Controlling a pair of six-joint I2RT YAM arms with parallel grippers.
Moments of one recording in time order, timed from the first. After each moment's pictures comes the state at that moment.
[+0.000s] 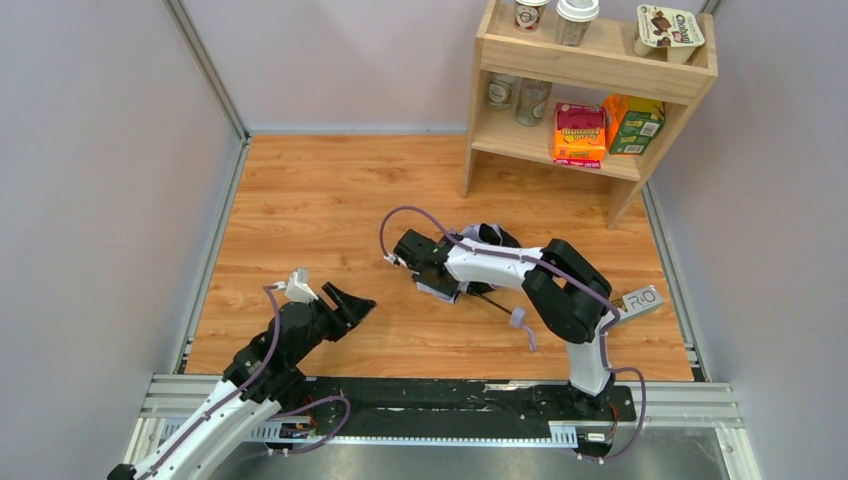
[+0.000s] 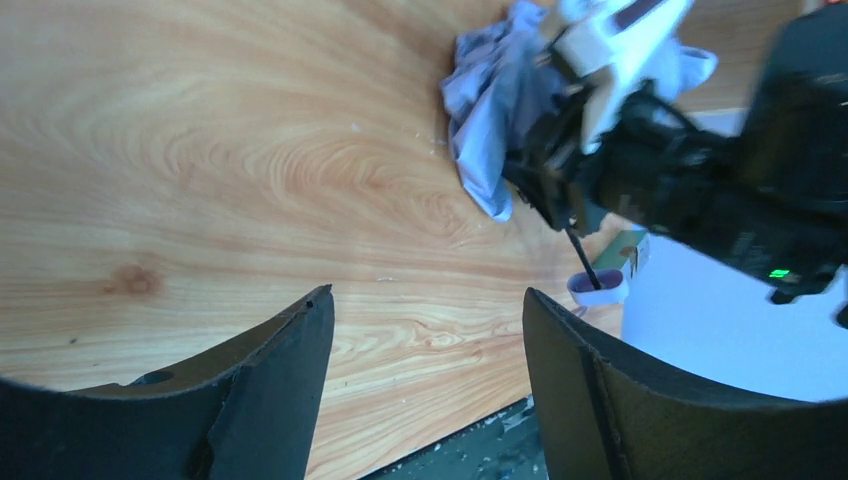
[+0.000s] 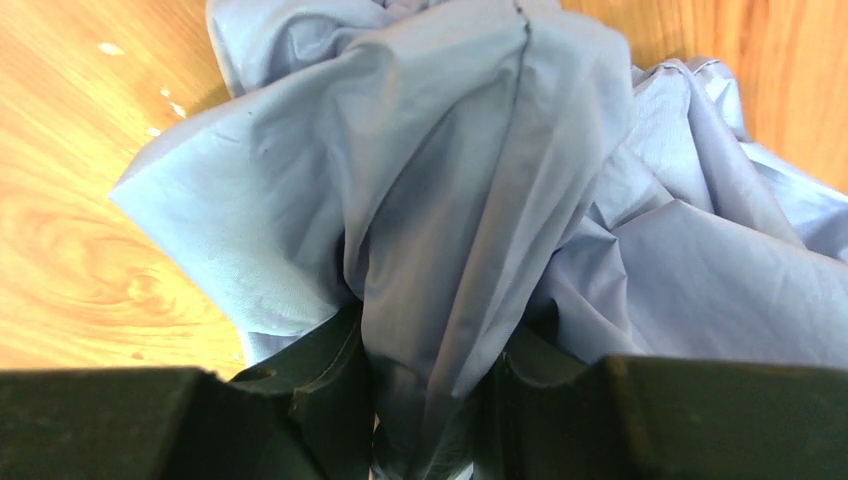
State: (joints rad) left arm -0.67 0.14 0.21 -0.50 -0.12 -1.11; right arm 0.97 1.98 1.33 -0.68 0.38 -0.20
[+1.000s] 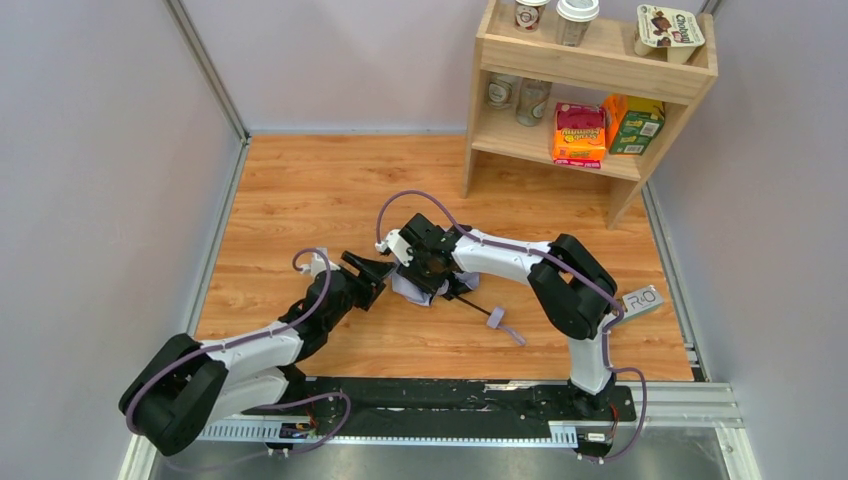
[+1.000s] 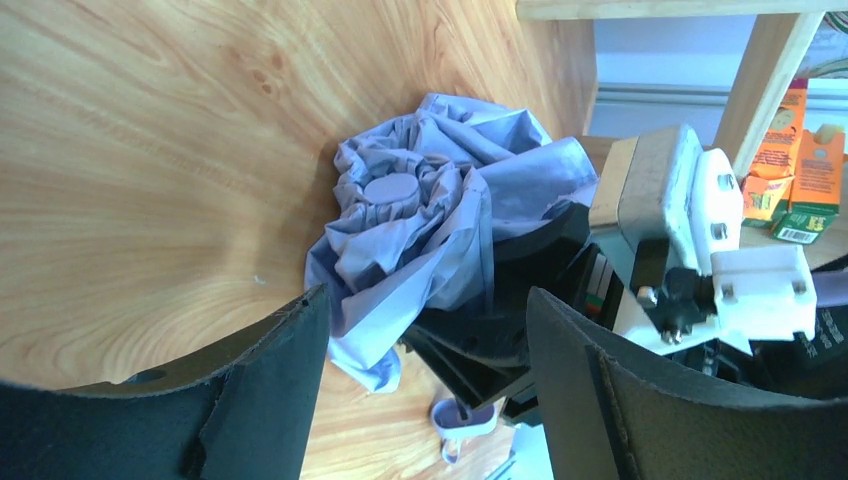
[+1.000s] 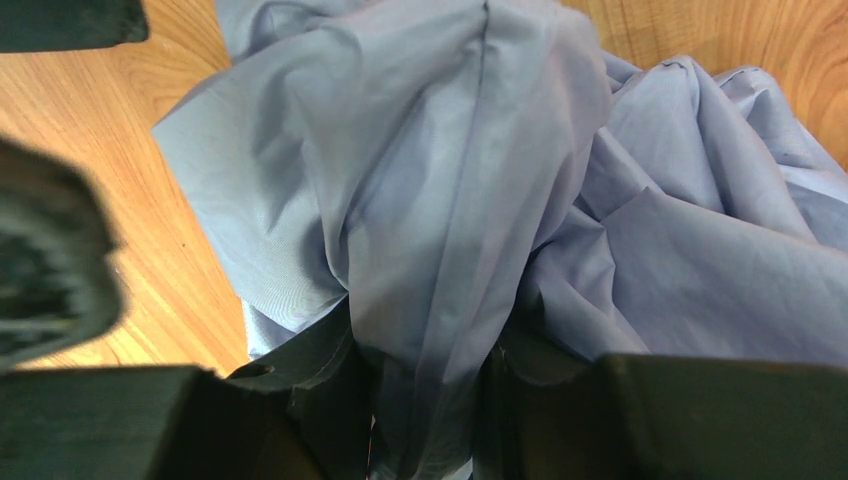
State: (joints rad) left arm -0.63 1.06 0.15 0.52 -0.16 -1.41; right arm 0.89 1.96 1.34 -0.53 -0.08 -0.23
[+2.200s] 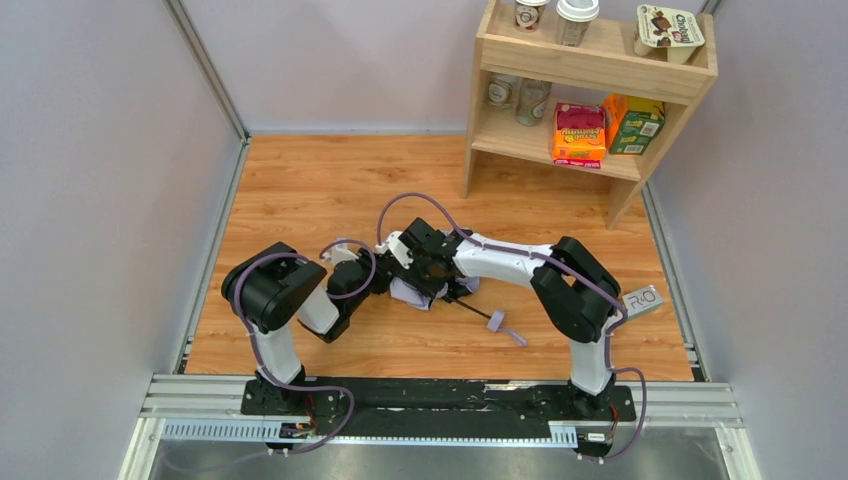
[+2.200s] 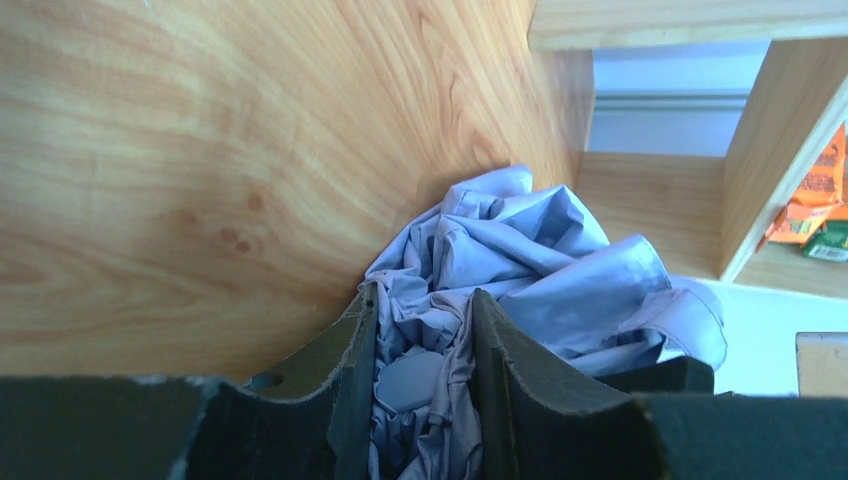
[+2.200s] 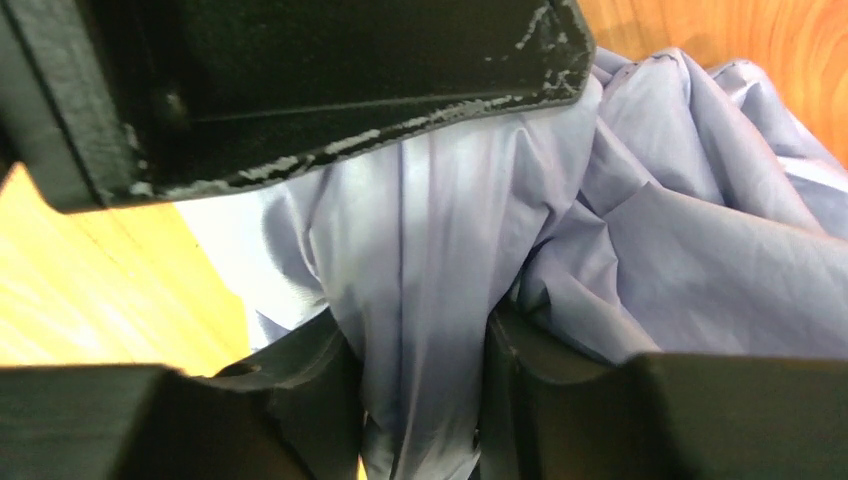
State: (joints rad) left arm -0.58 1.82 0.27 1.23 -0.10 -1.35; right arm 0.90 1.95 1.33 -0.52 -0.05 -0.21
